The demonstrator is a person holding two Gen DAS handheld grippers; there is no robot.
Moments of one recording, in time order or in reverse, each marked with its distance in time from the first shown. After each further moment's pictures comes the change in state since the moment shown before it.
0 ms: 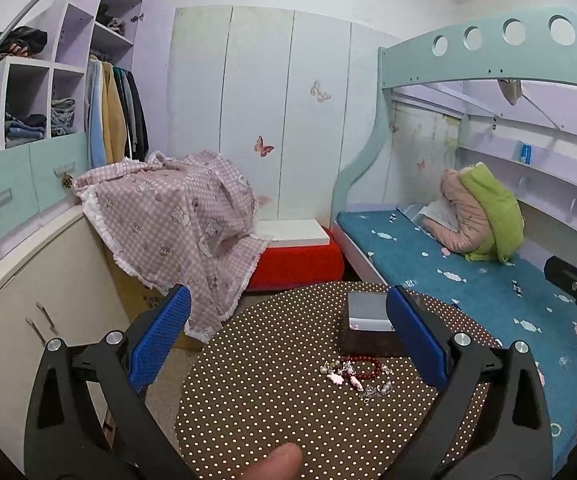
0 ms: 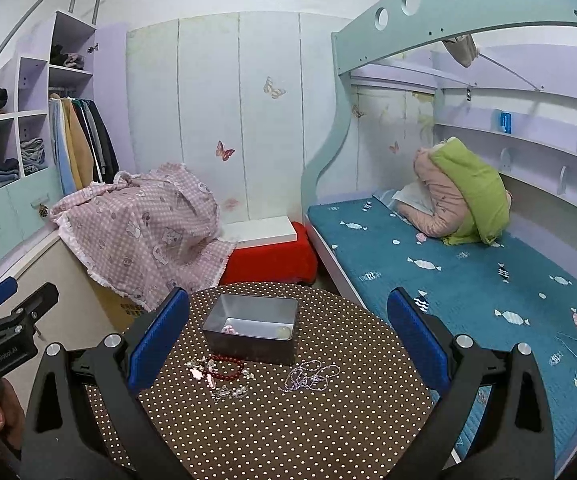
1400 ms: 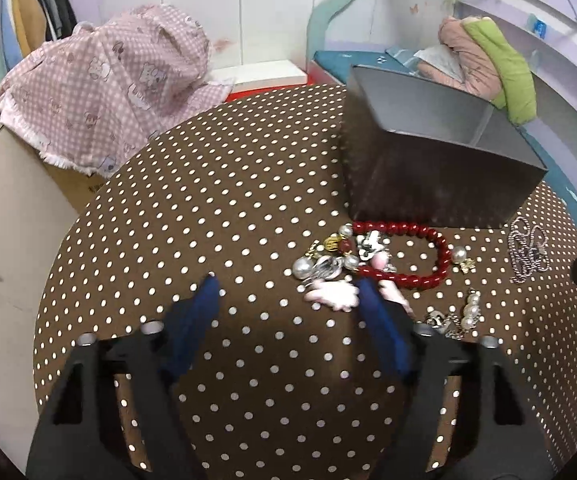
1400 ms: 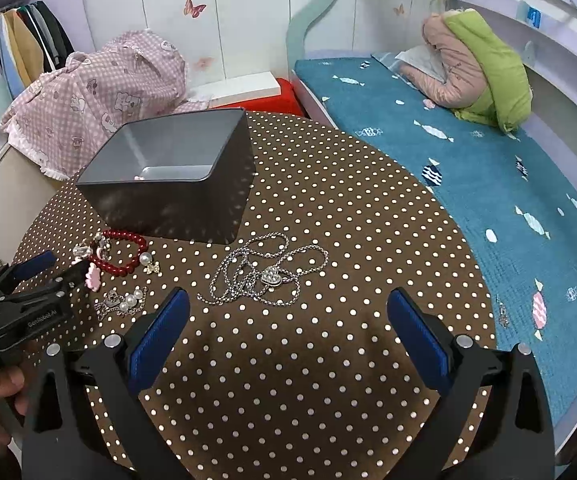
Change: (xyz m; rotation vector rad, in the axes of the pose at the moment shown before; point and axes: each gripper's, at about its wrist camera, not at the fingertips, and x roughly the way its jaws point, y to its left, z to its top) left arm 0.242 -0.040 -0.140 0.094 0.543 -0.084; right arm 0.171 -0.046 -0.108 0.009 0.506 -0.026
